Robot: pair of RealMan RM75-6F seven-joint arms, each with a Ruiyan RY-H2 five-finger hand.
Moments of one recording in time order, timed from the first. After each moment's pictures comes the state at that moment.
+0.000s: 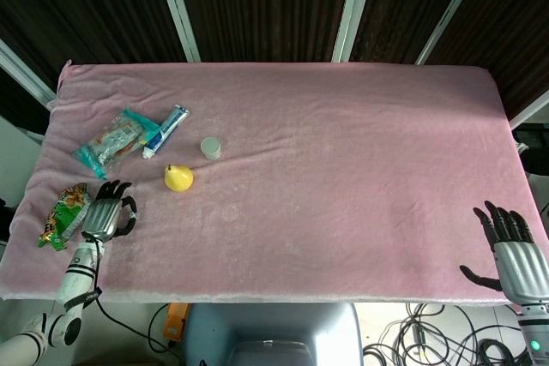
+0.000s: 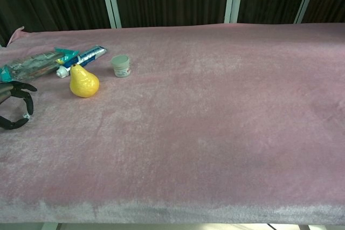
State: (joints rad) left arm -0.48 -1.64 -0.11 -0.86 1.32 0.98 -0.13; right arm 0.05 -1.05 0.01 -1.66 -1.48 1.41 -0.11
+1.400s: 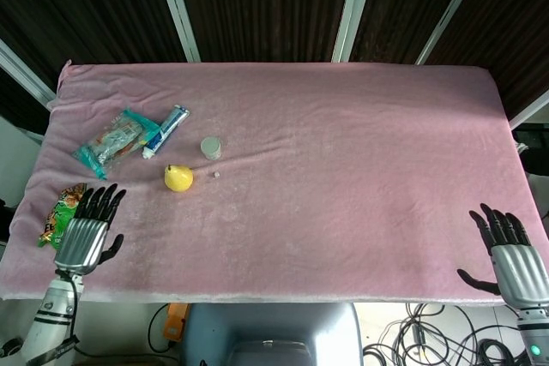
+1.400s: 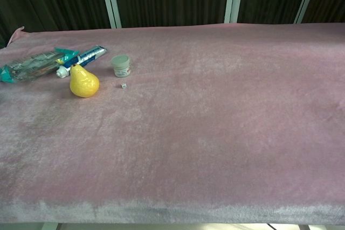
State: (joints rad) left arm -0.30 -1.29 -0.01 -1.60 1.41 1.42 0.28; right arm 0.05 -1.04 -0.01 -1.68 -1.52 1.43 -0.11
